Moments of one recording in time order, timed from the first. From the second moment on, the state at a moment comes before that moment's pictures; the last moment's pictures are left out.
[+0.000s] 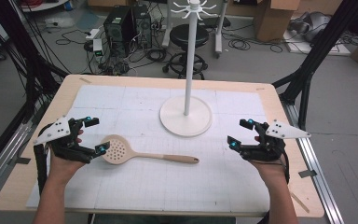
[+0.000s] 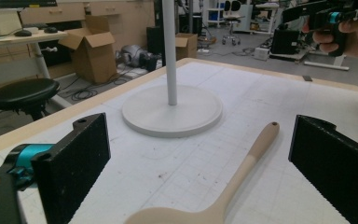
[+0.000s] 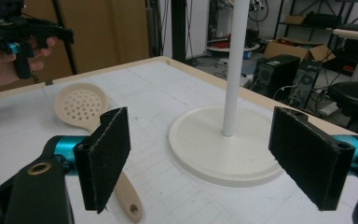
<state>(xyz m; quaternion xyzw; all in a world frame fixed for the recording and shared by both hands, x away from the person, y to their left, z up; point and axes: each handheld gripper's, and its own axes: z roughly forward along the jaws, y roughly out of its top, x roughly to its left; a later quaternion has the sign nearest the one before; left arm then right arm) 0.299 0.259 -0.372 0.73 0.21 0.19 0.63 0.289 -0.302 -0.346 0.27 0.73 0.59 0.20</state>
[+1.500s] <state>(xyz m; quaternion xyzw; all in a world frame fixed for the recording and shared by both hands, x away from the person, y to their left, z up) 0.358 0.097 -0.376 0.91 0.07 0.06 0.41 0.295 -0.303 -0.359 0.28 0.75 0.58 0.19</state>
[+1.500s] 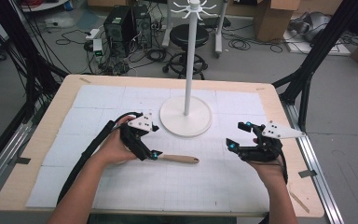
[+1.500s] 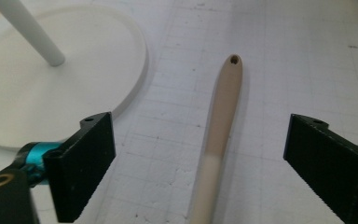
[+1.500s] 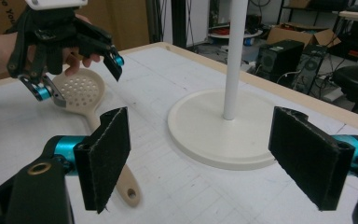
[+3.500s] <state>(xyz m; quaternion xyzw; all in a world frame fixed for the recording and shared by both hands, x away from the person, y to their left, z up) 0.358 0.075 -0.385 0.95 0.03 0.02 0.30 0.295 -0.303 -0.359 0.28 0.74 0.58 0.19</state>
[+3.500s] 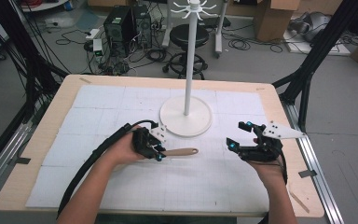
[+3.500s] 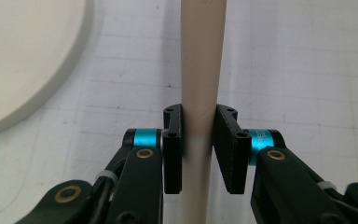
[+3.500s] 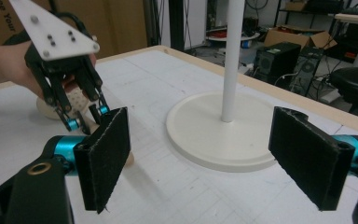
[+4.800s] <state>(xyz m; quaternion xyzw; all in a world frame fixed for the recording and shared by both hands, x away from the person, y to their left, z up) 0.357 0.133 -0.273 0.86 0.08 0.06 0.50 0.296 -0.301 -0.360 0.28 0.74 0.58 0.19</state>
